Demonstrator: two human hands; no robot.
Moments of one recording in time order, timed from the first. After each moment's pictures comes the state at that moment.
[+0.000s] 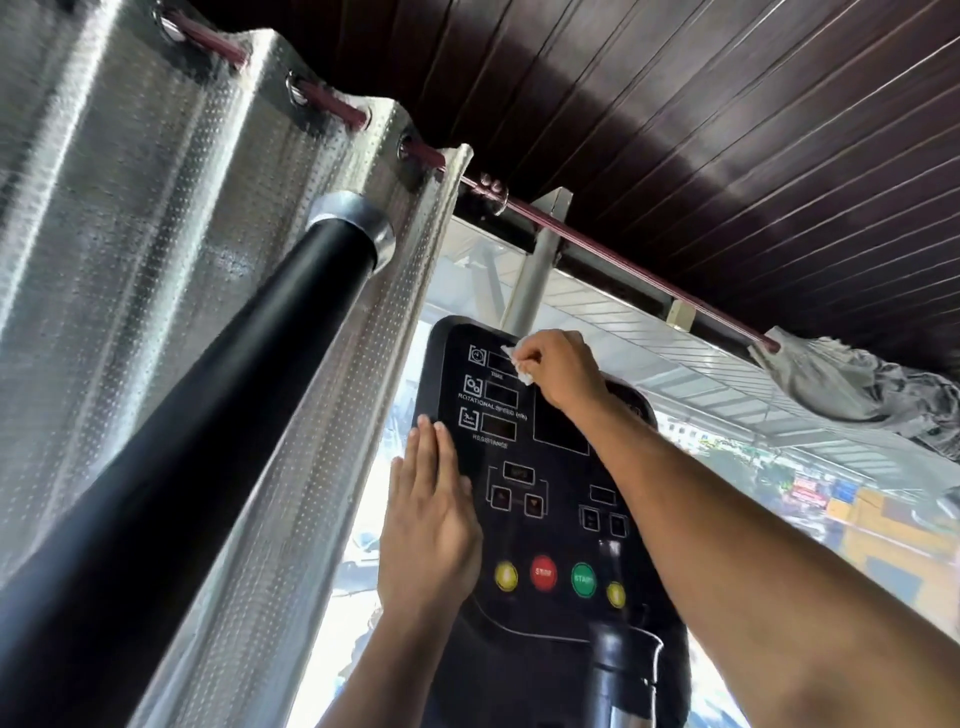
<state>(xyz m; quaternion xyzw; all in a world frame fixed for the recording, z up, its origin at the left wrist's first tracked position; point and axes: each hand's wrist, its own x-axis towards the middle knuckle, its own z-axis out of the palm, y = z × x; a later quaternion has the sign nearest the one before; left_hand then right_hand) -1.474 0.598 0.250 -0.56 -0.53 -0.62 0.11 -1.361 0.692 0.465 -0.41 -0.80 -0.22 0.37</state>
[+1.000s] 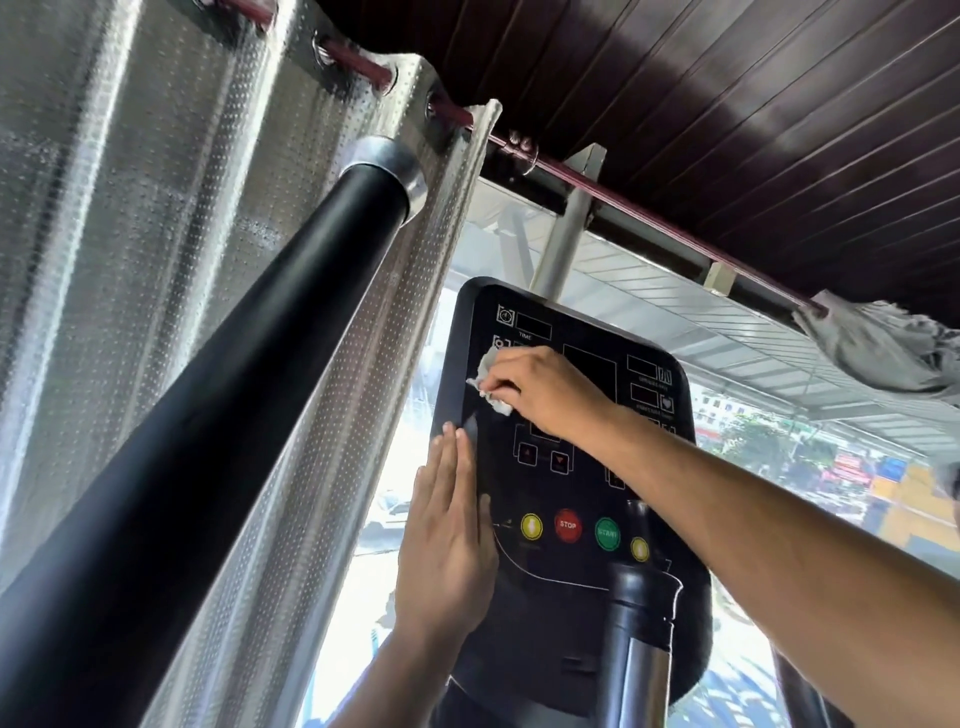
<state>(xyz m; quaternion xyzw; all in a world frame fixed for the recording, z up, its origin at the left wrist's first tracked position) -1.469 0.570 0.197 -0.59 -0.47 -0.65 0.10 -1.381 0.632 0.397 -0.24 -0.92 -0.23 0.22</state>
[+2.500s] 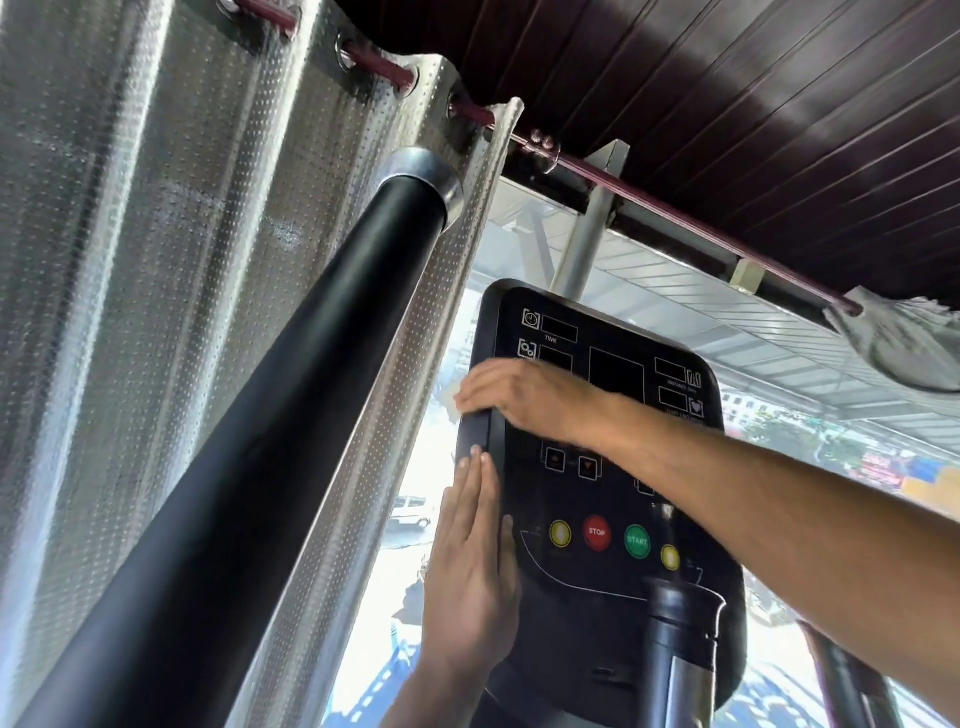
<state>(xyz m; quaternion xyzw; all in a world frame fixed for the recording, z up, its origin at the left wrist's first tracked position) -1.468 0.560 0.182 -0.58 -0.43 -0.69 0.06 -1.418 0.648 0.397 -0.14 -0.94 -0.30 0.07</state>
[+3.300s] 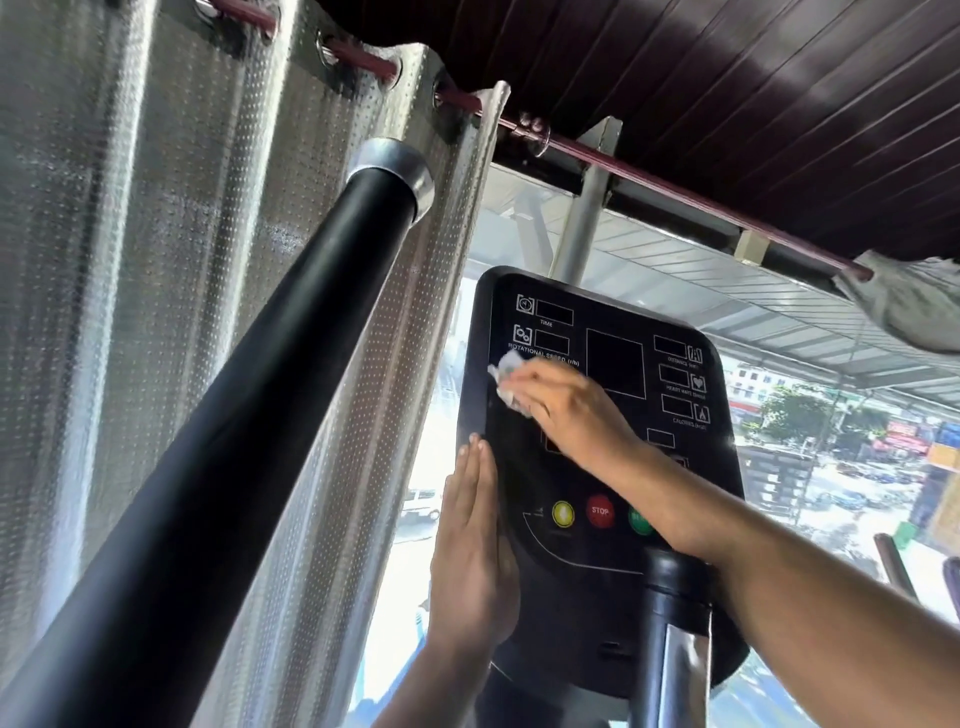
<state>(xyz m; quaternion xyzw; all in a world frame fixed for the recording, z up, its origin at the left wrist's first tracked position) -1.470 0.559 0.180 -0.59 -0.42 -0.69 0.07 -1.366 0.644 0.348 -0.18 -0.89 -0.28 0.32</state>
